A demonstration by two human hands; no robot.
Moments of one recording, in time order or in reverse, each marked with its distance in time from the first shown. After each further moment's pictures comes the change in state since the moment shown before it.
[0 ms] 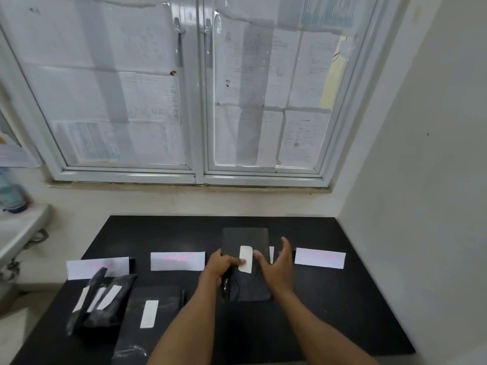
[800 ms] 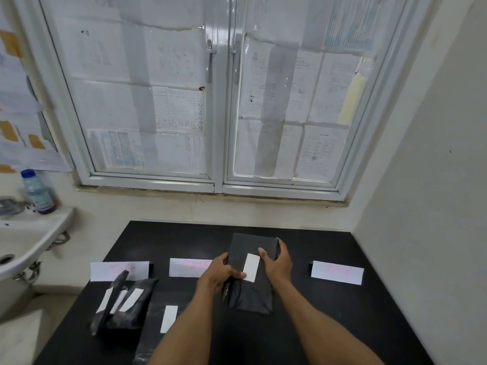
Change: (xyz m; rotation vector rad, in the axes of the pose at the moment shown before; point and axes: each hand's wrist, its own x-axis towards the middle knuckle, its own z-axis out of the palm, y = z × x) left_hand -0.013 0.007 -0.067 0.124 -0.062 0.131; right_hand 0.001 -0.055 0.050 0.251 -0.070 0.112
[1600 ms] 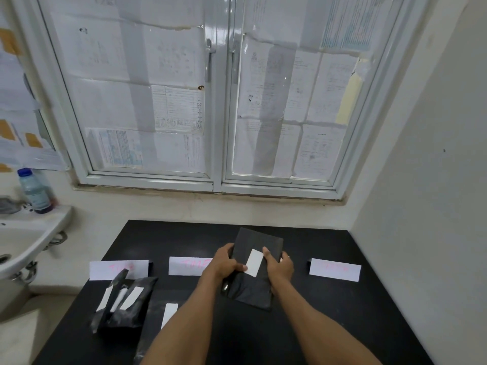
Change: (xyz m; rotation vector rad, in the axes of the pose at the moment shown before) left_hand 0.012 0.003 -0.003 0.262 0.002 0.147; right_hand -0.009 0.006 0.005 0.086 0.125 0.220
